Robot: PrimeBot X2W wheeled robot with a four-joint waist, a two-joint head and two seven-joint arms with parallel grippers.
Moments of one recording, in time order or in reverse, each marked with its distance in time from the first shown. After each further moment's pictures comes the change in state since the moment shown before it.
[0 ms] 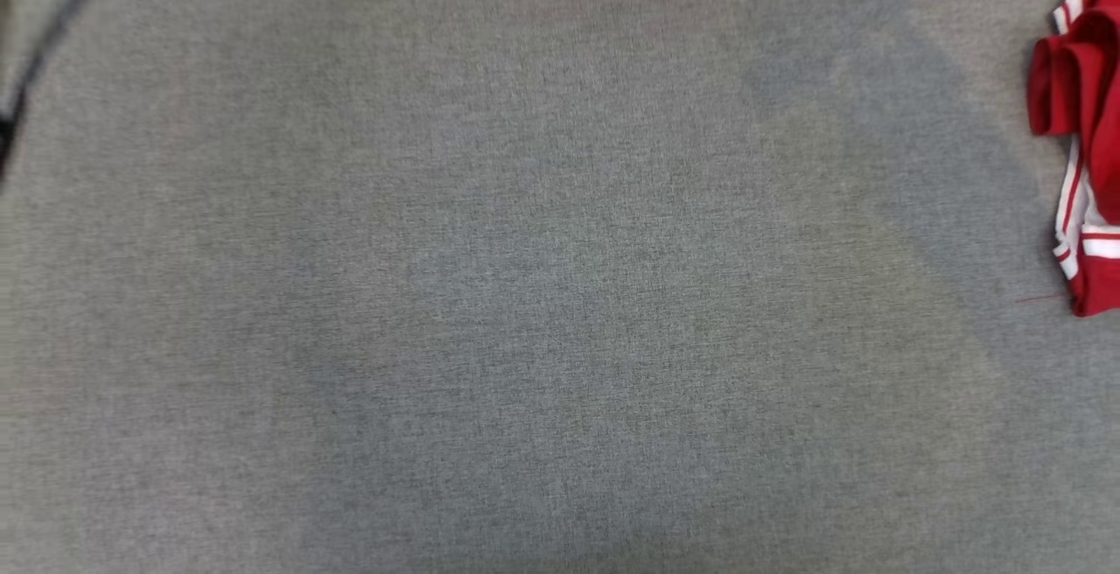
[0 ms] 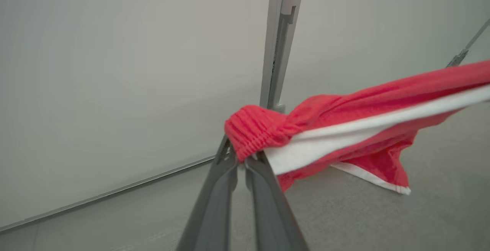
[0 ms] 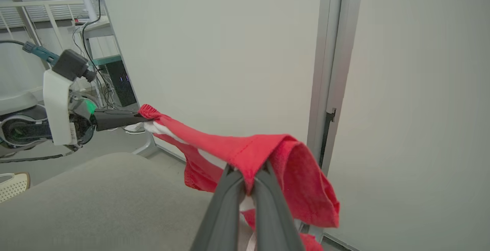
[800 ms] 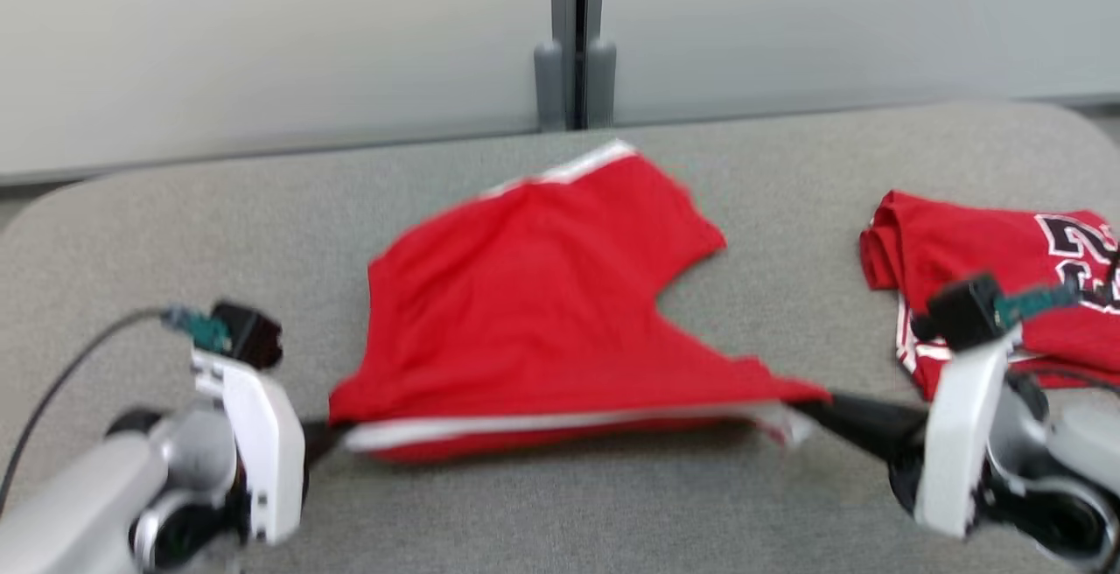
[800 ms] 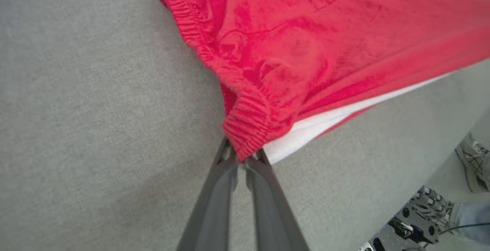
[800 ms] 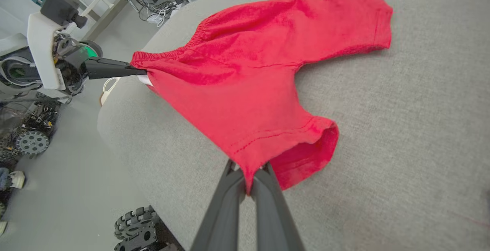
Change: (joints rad) left arm 0.899 0.300 -0.301 -0.481 -0.414 0.045 0.188; right arm 0.858 -0.136 0.039 -0.279 0.135 0.000 0.316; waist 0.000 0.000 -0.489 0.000
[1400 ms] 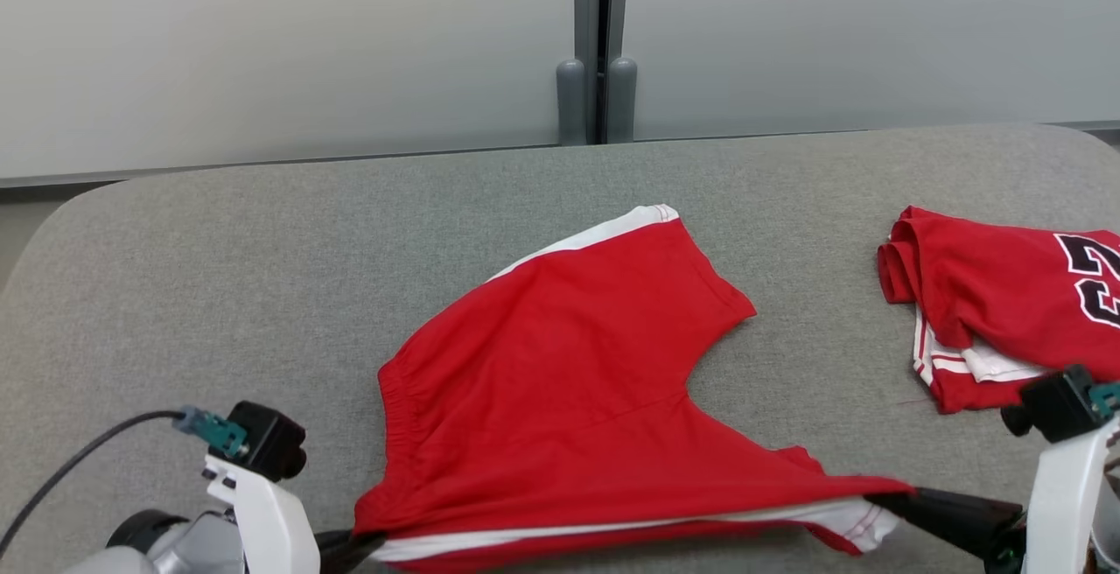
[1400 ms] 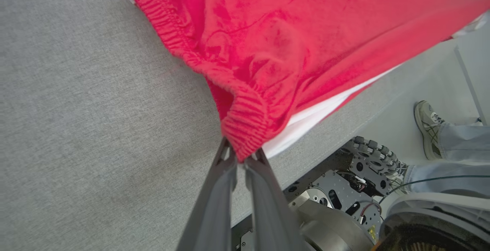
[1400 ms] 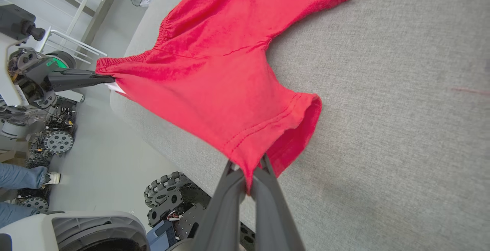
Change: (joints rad) left arm 0.279 0.235 -0.004 -0.572 -0.074 0.259 0.040; right arm 0.239 -0.235 -0.022 -0.186 0.123 0.000 0.014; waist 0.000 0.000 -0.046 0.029
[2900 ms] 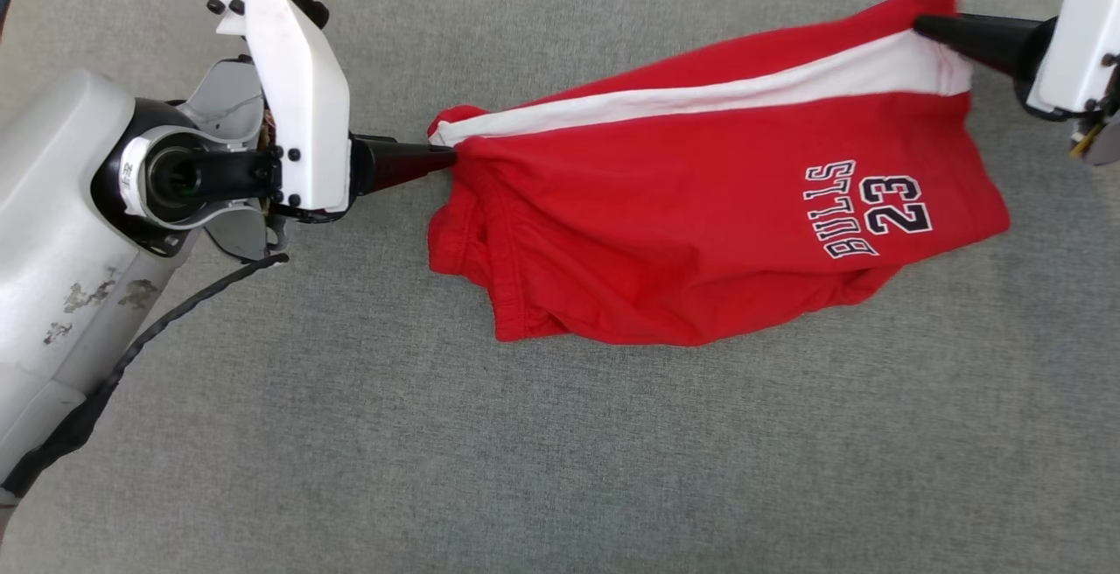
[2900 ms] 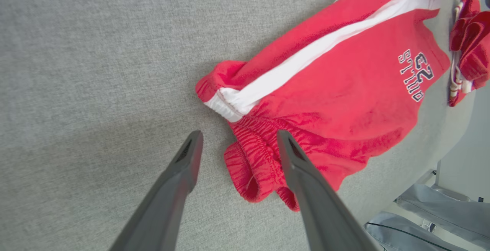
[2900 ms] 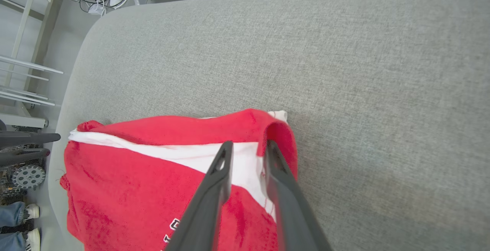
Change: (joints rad) left arm -0.765 -0.369 0.105 0.544 -0.153 -0.122 0.451; right arm -0.736 0.338 -0.159 0.604 0.013 0.000 0.430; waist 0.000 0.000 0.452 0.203
